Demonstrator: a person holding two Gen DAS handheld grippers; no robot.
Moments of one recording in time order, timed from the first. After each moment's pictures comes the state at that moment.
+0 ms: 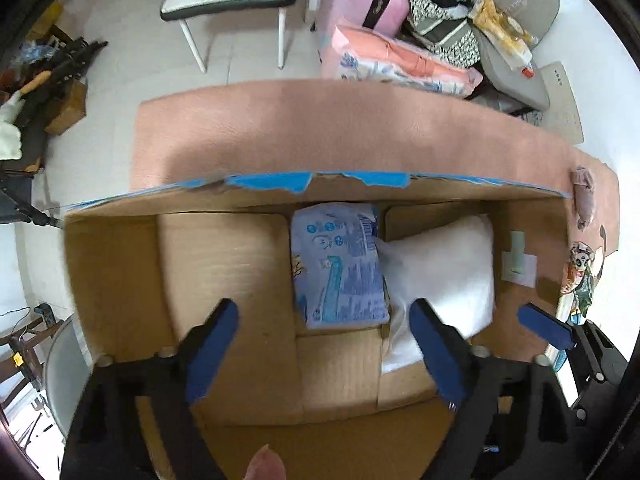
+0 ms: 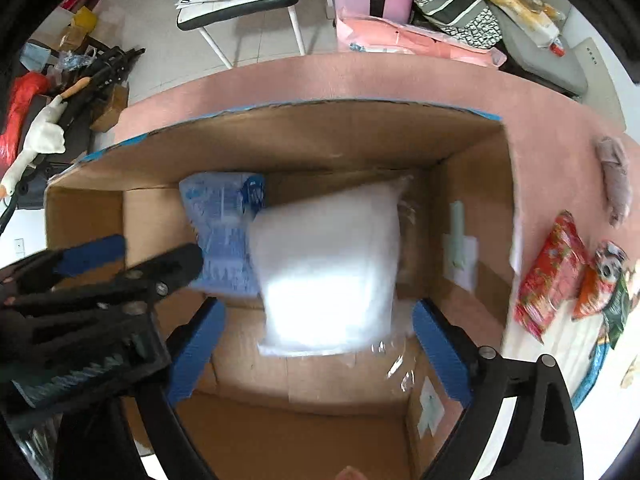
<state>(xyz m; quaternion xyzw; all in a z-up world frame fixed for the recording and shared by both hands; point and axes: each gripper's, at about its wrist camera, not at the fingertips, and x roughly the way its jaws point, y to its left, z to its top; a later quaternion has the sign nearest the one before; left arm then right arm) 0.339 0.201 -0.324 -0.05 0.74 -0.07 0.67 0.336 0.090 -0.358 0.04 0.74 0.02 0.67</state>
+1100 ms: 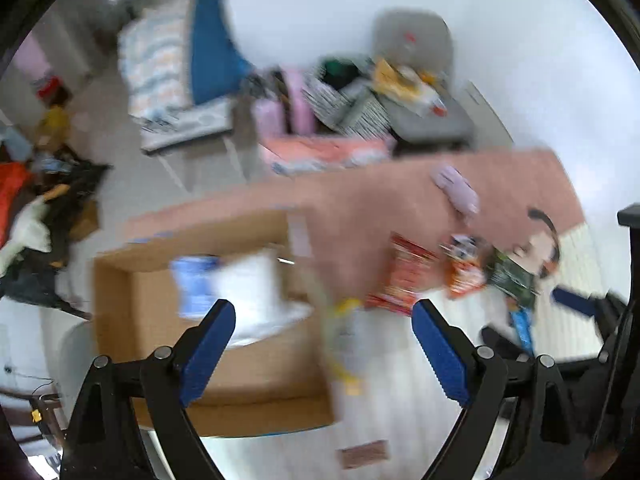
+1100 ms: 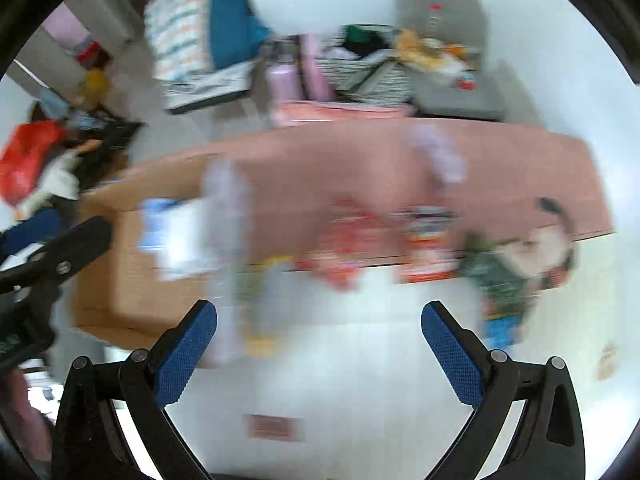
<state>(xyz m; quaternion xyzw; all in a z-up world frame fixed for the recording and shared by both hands) 0.262 0.000 -0.181 0.04 0.60 -0.12 0.79 0.211 -0.165 -0.209 0.01 0.64 -0.04 0.77</state>
